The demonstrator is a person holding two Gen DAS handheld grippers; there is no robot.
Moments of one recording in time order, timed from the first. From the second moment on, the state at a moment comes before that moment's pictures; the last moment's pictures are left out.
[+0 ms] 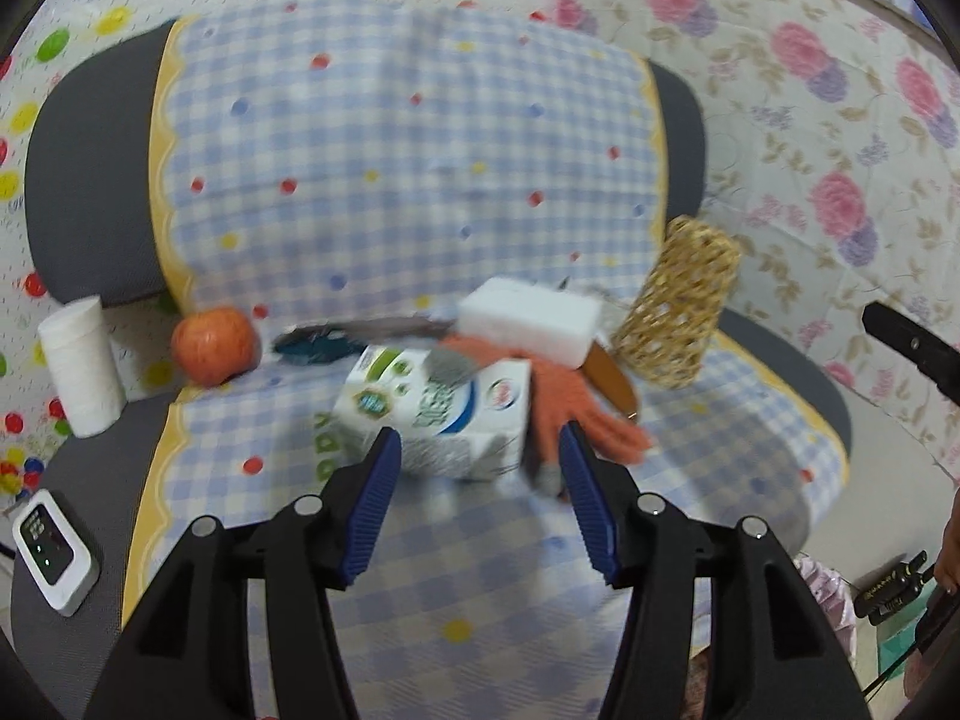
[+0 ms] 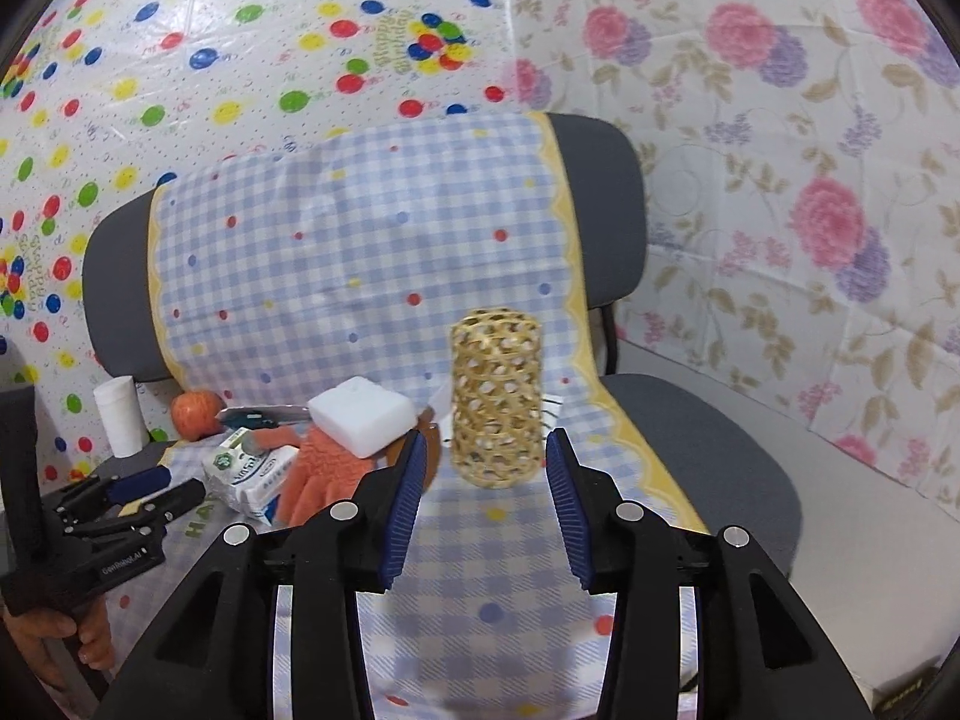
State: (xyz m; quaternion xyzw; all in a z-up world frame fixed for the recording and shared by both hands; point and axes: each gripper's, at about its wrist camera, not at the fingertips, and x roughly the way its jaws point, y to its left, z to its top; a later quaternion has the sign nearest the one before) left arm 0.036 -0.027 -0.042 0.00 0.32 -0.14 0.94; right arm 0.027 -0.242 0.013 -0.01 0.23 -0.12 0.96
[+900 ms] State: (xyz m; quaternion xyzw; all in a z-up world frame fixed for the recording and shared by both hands) left arm 0.093 0.031 -0.085 -0.04 0.38 -0.03 0.92; right arm 0.091 -0.216 -0.020 -0.01 0.28 -0.07 0.96
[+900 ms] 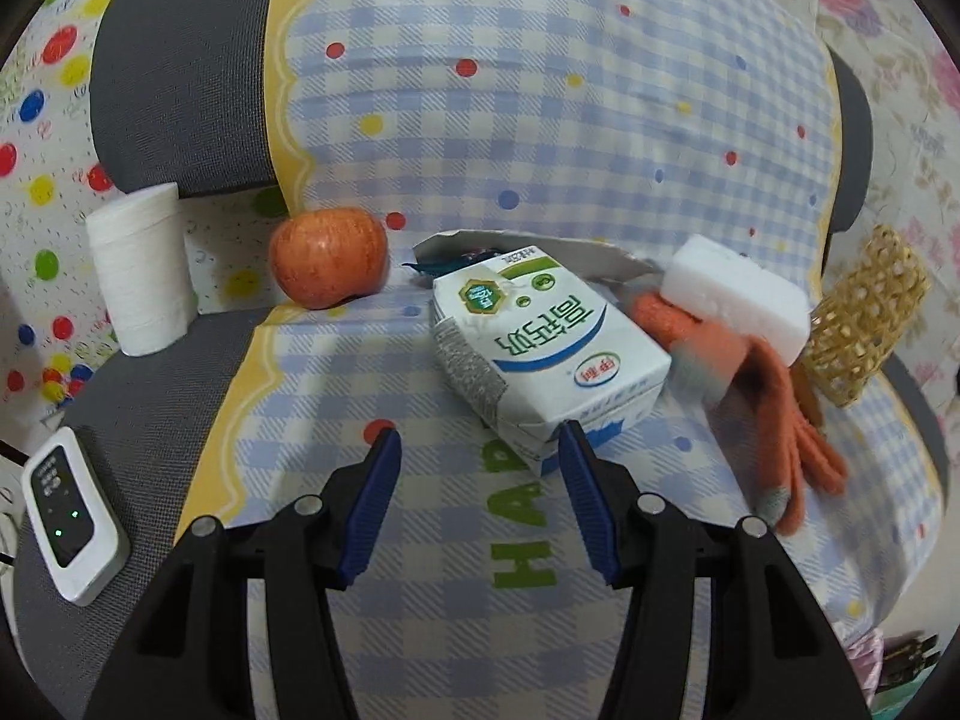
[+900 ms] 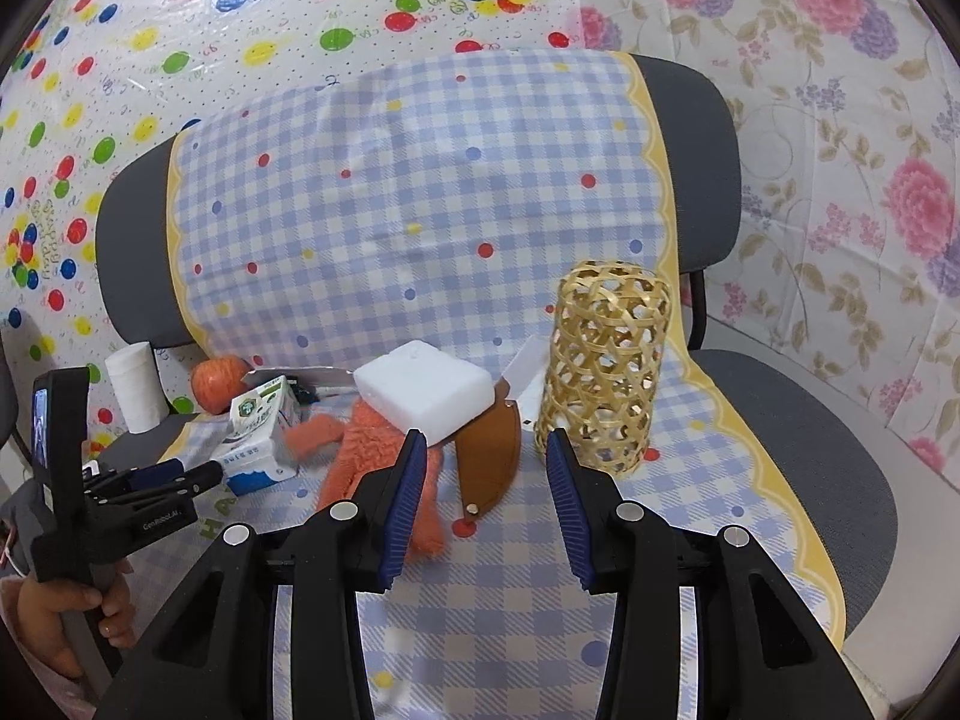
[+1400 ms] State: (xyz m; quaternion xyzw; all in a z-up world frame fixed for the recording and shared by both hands) left arm 0.133 -0.017 -0.074 -0.04 0.38 -0.02 0.93; right arm 0.115 -0.208 -0.026 -0.01 0.29 -0.06 0.96
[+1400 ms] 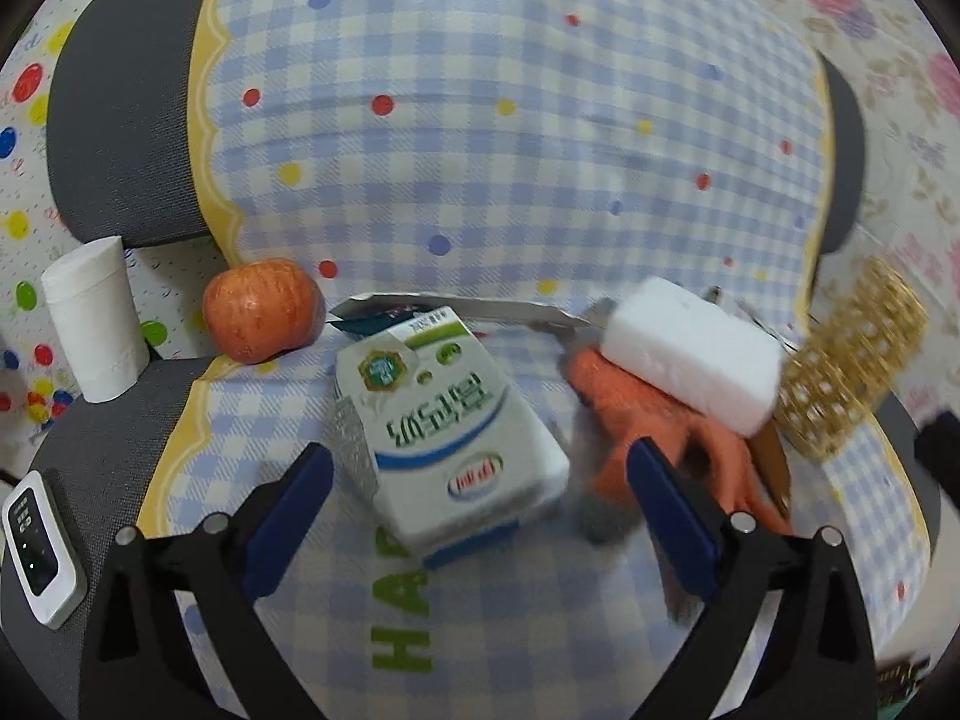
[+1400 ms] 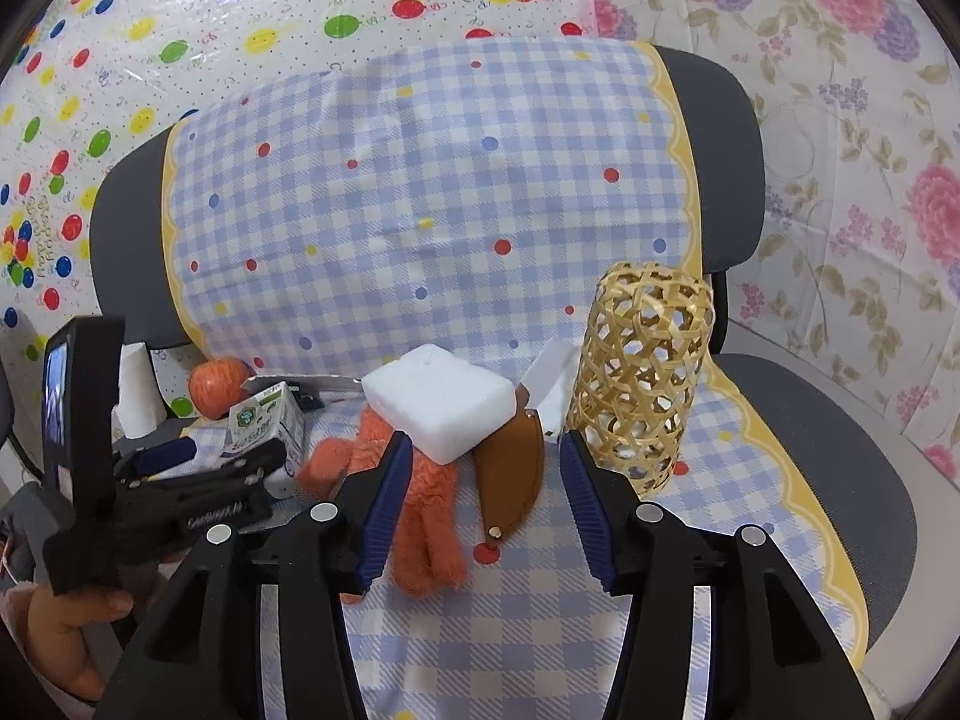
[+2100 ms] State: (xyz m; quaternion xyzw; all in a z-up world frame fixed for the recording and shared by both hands) left arm 0.102 0.031 -0.073 -0.08 0.36 -0.06 0.93; right arm 0.157 -0.179 -0.067 -0.02 0.35 0.00 0.94
